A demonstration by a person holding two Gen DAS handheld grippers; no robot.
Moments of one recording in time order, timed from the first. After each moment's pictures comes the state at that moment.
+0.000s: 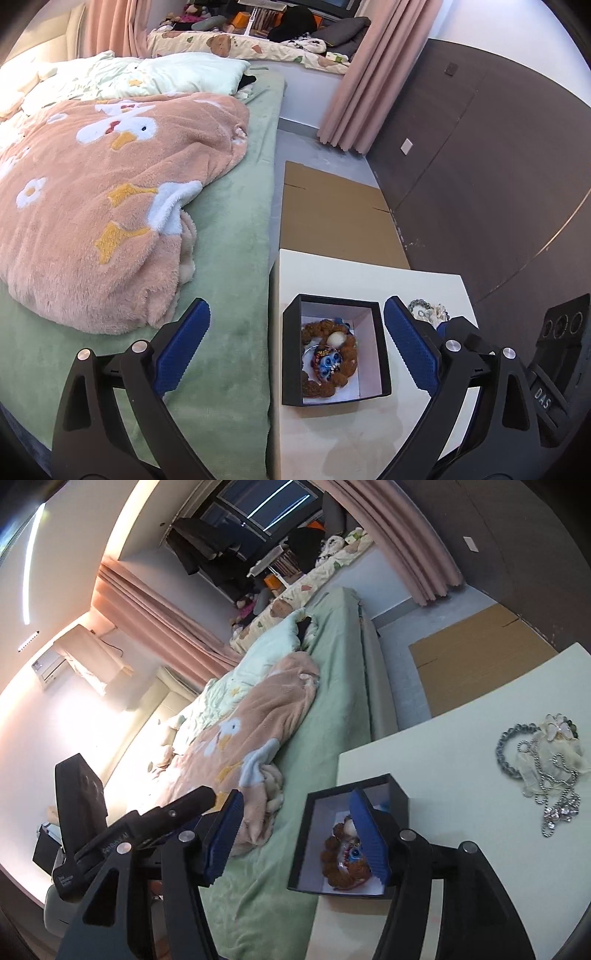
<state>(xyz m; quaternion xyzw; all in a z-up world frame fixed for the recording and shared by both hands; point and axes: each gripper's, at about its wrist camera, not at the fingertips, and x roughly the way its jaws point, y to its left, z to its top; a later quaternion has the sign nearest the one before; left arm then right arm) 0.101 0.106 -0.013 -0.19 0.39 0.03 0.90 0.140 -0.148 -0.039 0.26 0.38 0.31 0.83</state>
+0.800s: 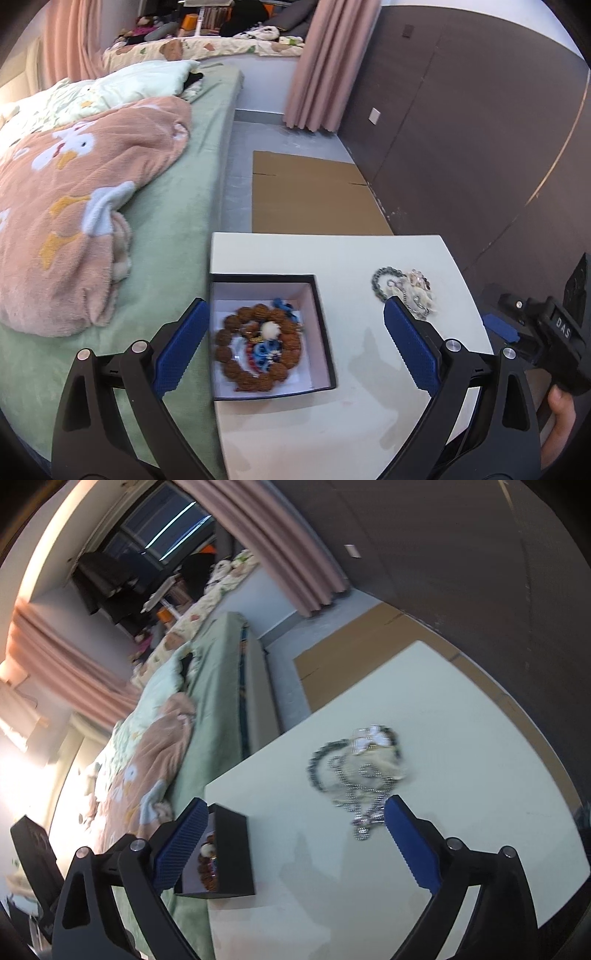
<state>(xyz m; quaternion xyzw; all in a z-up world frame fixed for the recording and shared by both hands) 0.117 0.010 -0.024 -0.12 0.41 -0.02 0.90 0.144 -0.292 -0.056 0.28 0.42 0.11 0.86</state>
